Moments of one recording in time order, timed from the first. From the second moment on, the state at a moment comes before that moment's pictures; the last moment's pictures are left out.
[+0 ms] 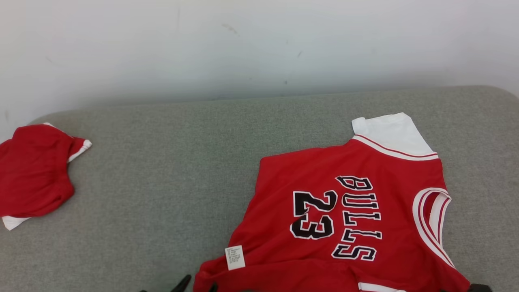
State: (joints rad) left arm -0.06 0.38 -0.63 0.27 -0.56 0.02 -0.26; right arm 0.03 -0.59 0.49 0.11 0.44 0.13 0.22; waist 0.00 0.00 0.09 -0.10
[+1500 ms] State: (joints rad) left arm 0.20 0.06 -0.09 0.09 -0.15 -0.11 -0.26; right arm 0.11 -0.13 0.09 0.14 0.19 0.13 -0.26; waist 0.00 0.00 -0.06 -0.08
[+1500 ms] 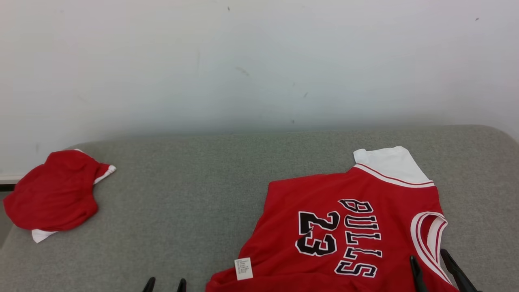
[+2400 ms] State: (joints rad) left arm 0.16 0.17 -0.27 0.17 -0.14 -0.13 -0.26; right arm 0.14 -0.34 0.26 0.16 0.07 0.13 -0.21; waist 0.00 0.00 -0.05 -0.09
